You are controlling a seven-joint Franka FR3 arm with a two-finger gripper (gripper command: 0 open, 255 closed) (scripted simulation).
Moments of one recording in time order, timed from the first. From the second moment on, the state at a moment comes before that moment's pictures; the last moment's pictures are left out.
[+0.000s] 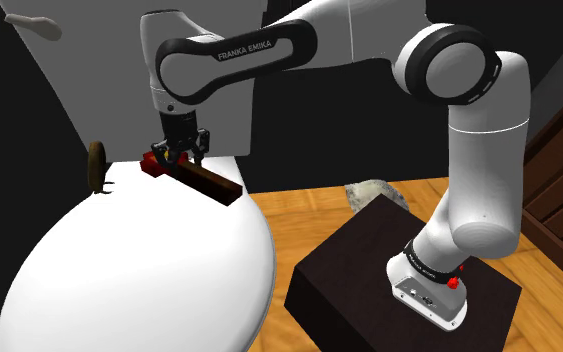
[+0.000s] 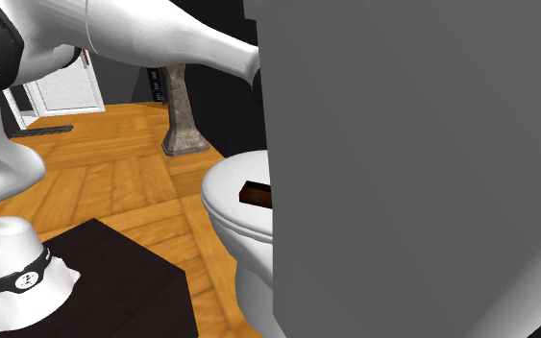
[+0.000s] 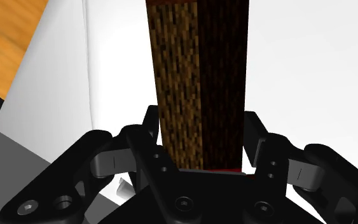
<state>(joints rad) 0.30 0.49 0.36 -1.48 -0.03 1.89 0.50</state>
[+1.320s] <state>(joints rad) 0.31 0.46 0.37 -1.34 -0.02 1.73 0.51</state>
